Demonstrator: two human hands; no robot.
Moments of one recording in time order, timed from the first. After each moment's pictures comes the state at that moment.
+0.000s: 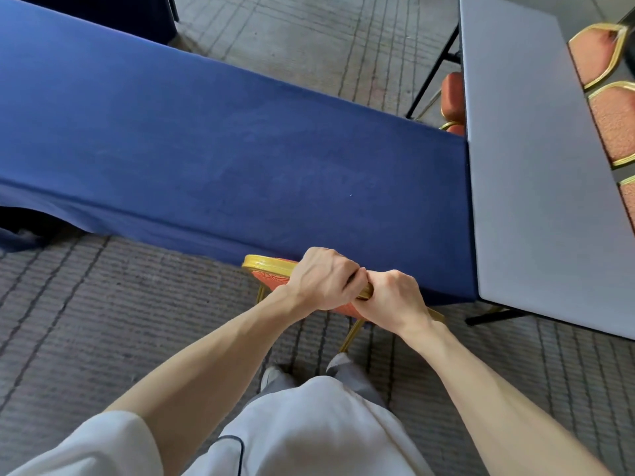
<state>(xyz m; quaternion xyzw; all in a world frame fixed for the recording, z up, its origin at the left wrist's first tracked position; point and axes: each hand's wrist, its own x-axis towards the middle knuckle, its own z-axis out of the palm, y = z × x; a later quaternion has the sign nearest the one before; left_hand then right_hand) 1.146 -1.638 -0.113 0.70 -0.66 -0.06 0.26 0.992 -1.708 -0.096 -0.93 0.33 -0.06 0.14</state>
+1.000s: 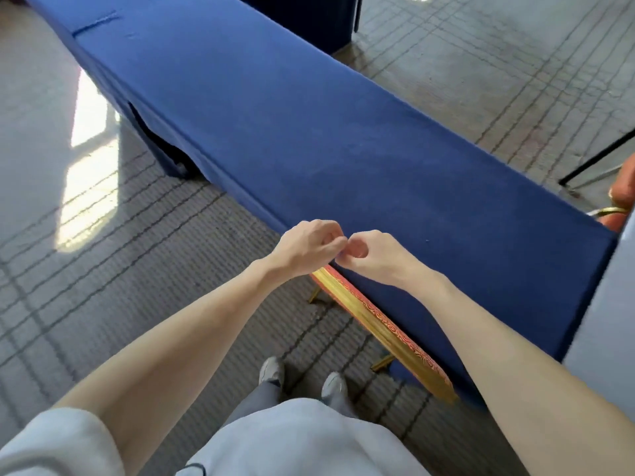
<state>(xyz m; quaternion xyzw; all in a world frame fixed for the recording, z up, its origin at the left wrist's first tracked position) 1.204 -1.636 -0.067 0.88 -0.30 -0.25 0.29 1.124 -1.795 -0.057 -0.90 0.11 0.19 0.37</state>
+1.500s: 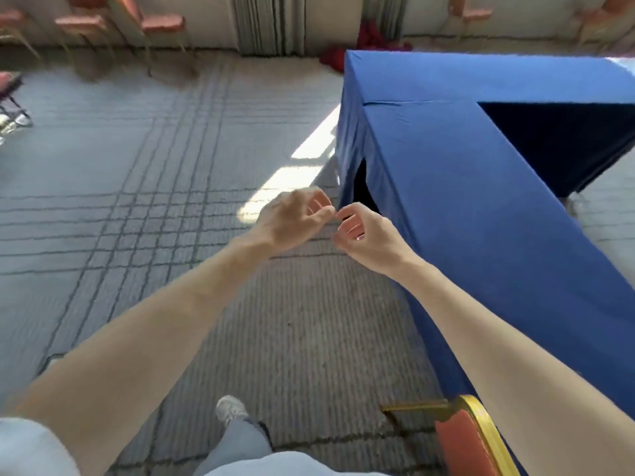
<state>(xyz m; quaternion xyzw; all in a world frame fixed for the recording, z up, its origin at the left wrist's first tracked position) 1.278 -1.268 0.037 0.94 0.04 0.03 0.34 1.319 -1.456 0.022 -0.88 -0.25 0.15 0.37</state>
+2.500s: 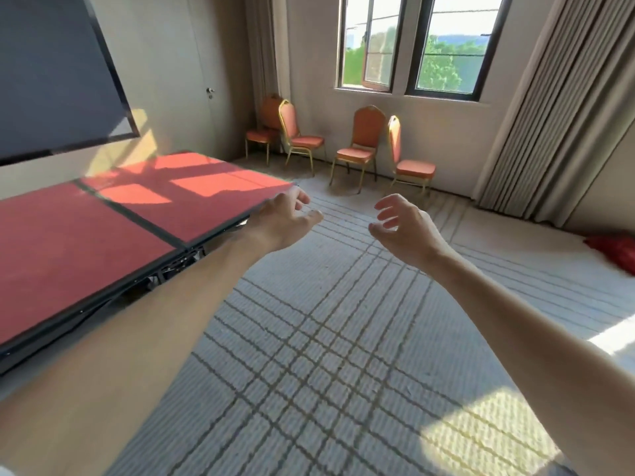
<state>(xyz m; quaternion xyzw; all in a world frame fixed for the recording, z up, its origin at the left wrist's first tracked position) 1.415 -0.400 0.185 0.85 0.41 0.22 0.26 1.619 -0.524 0.160 -0.75 -0.54 0.06 0.38</state>
